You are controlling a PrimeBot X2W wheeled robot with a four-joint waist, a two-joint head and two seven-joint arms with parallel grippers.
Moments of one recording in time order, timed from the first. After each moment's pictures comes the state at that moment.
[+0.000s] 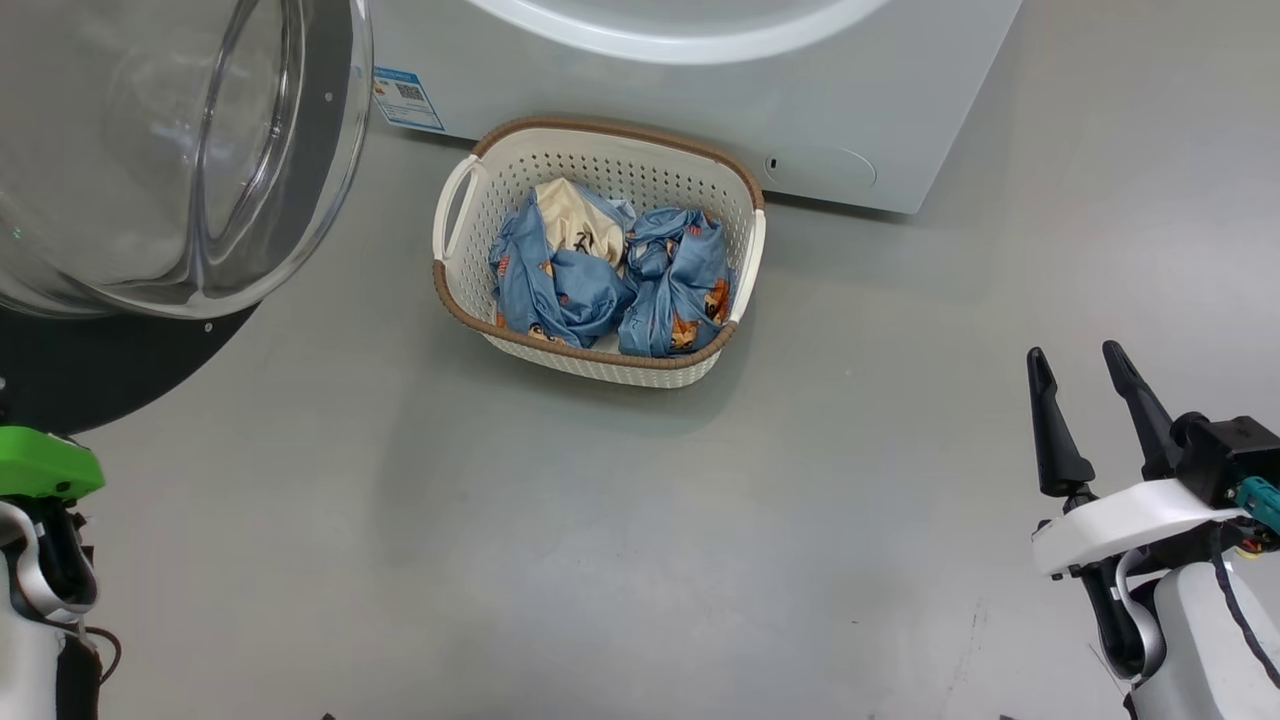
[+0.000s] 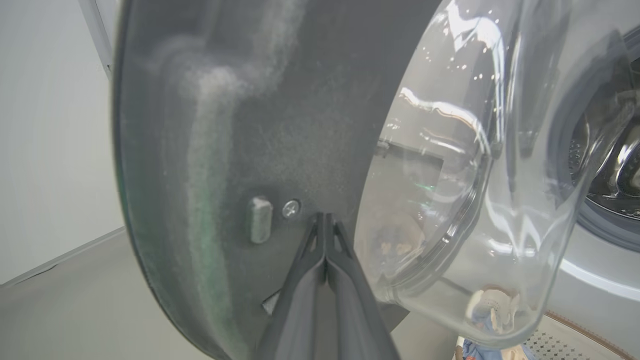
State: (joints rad) left arm -0.19 0.25 0.19 0.40 -0.53 0.06 -0.26; right arm -0.02 -0.17 0.10 0.25 0.27 0.12 -0.26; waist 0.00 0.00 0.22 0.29
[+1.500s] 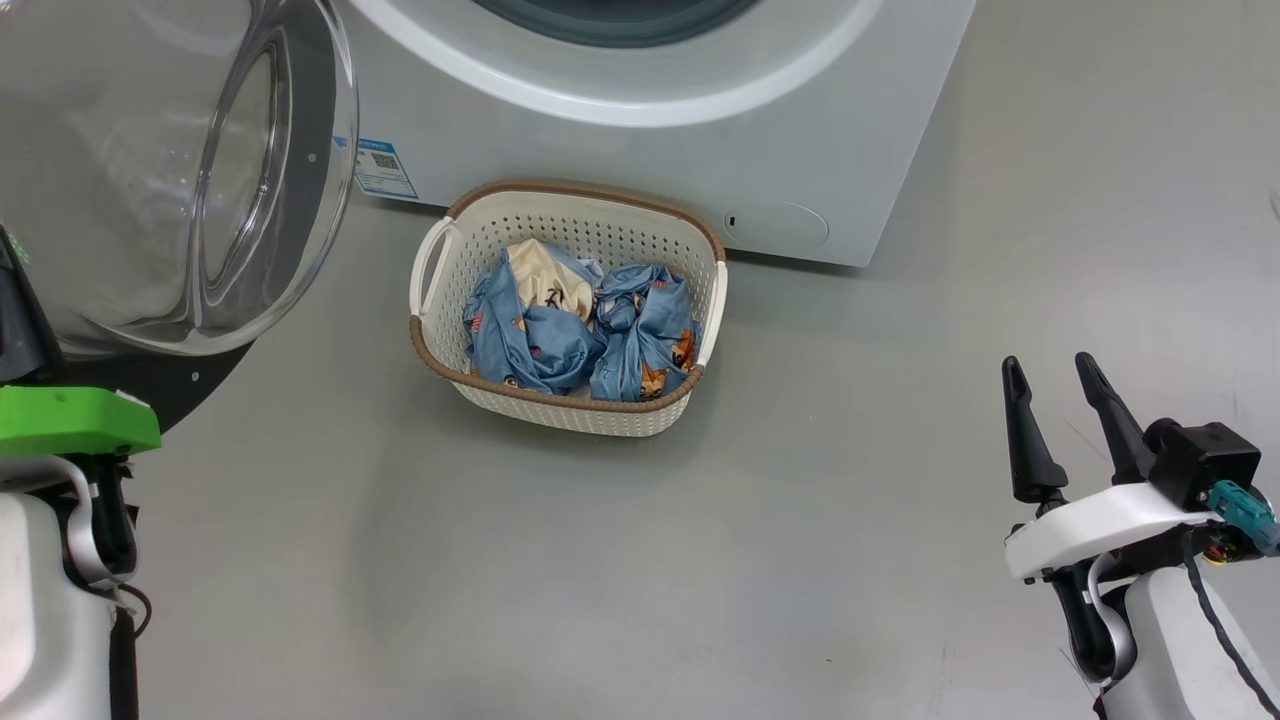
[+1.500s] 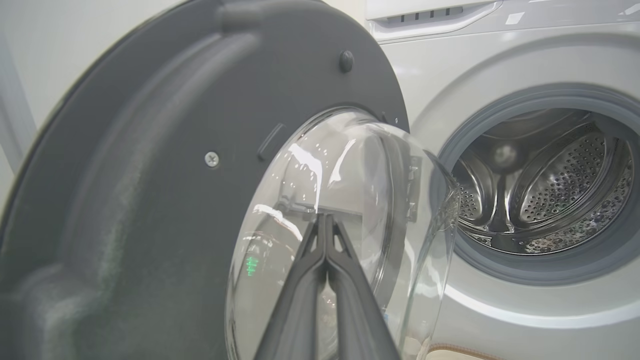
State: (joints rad) left arm -0.21 0.20 0.16 0.22 -0.35 -0.01 -0.26; right arm -0.03 -0.12 0.10 0.28 0.28 0.12 -0.26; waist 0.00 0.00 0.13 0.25
